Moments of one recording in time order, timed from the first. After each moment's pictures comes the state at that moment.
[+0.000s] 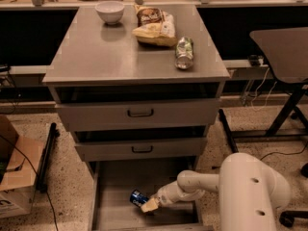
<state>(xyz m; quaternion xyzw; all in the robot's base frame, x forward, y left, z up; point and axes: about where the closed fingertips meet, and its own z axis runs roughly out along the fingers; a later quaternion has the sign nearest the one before) 0.492 0.014 0.188 -0.33 0.86 0.38 0.12</state>
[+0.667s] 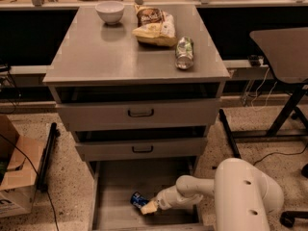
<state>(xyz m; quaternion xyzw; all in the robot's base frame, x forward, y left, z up) 0.494 0.021 0.148 -0.30 0.87 0.38 0.12</state>
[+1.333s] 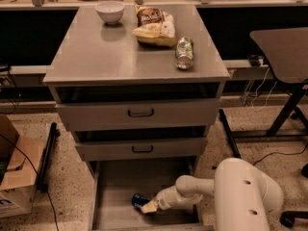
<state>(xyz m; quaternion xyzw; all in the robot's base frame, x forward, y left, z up) 0.493 0.021 0.148 -0.30 0.87 0.38 0.12</state>
